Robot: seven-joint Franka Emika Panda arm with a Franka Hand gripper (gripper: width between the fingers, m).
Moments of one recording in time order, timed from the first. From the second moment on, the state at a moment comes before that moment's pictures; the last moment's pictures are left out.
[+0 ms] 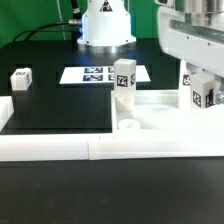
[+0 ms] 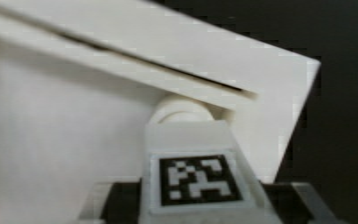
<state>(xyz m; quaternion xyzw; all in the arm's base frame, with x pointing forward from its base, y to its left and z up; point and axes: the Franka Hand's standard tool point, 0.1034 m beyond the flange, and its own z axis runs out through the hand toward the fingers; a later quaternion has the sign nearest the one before) 0.634 0.114 0.072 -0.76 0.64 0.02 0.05</state>
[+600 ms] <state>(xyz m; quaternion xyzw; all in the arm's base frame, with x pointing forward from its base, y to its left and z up) 0.625 0.120 0.071 -0.79 0.61 0.03 0.03</state>
